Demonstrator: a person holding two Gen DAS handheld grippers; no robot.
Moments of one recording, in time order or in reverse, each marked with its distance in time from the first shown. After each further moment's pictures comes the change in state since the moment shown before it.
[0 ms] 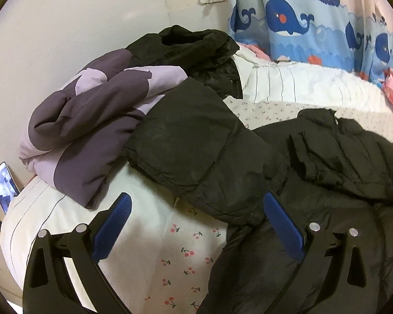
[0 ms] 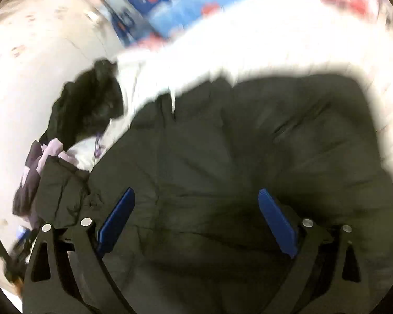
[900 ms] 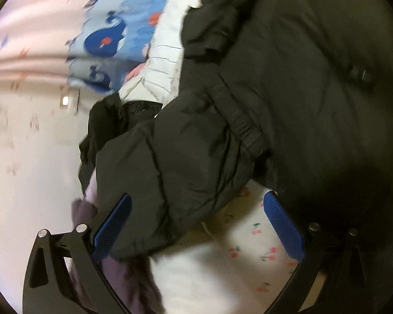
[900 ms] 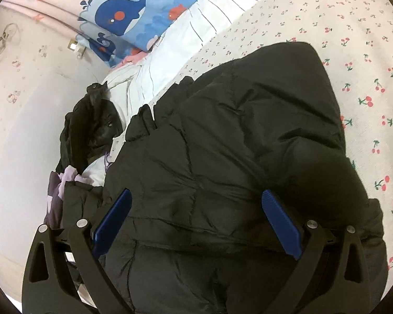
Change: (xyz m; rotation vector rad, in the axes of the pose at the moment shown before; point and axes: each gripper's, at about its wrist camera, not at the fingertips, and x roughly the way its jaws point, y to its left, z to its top) left arm 0.066 -0.063 -0.068 1.280 -0.169 0.168; right arm -0.015 -0.077 -0.003 0.270 0.102 0.129
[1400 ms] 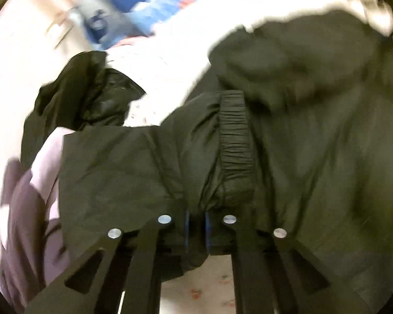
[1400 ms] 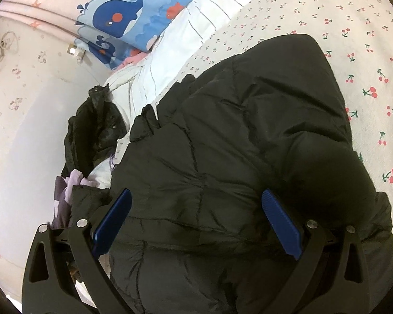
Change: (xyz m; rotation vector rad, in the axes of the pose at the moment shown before) left arm 0.024 0.099 0.018 -0.573 -0.046 -0.431; right arm 0.003 0.002 0.001 0.038 0.009 0.032
